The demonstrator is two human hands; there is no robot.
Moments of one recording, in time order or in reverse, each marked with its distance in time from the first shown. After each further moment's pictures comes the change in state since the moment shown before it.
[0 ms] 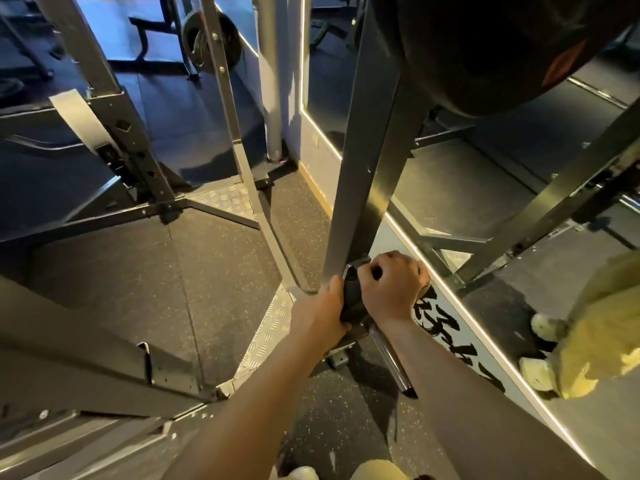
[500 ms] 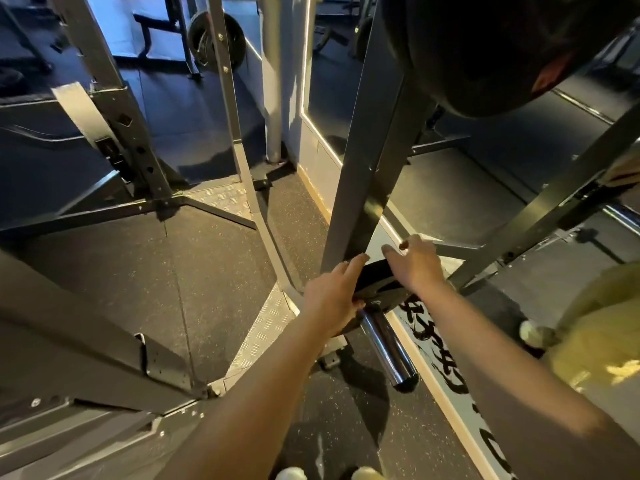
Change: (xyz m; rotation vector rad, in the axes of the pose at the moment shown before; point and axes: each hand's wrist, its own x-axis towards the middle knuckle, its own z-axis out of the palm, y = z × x) left_hand 0.006 0.019 -0.008 -0.070 0.153 0.170; right_hand 0.051 0.014 -0.041 -0.047 -0.449 0.330
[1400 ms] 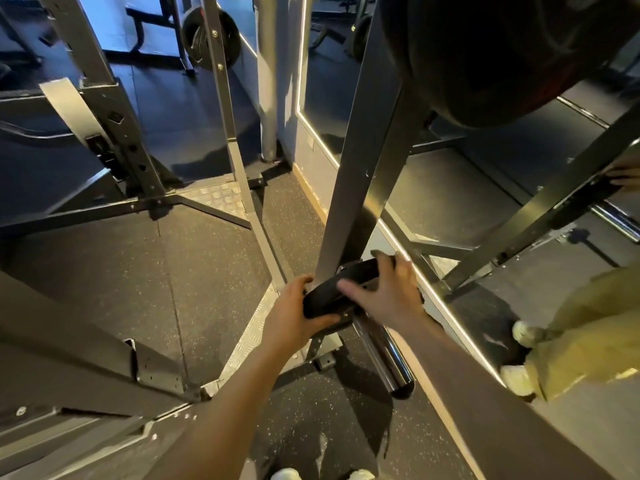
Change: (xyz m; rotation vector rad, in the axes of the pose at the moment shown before) left_hand -0.020 -0.057 0.017 -0.385 -0.017 -0.272; right_hand -0.039 0.006 0.026 -0.079 -0.029 -0.239
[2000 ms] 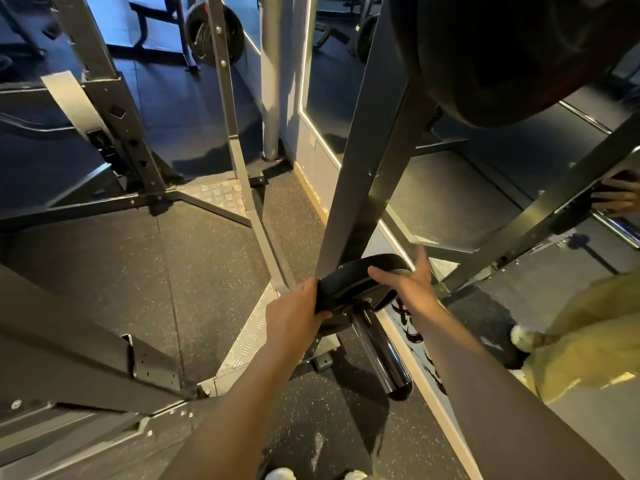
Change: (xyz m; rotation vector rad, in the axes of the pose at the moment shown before) left_hand -0.005 0.015 0.000 0.396 0.146 0.107; right_hand 0.023 0.026 -0.010 0.749 0.030 0.284
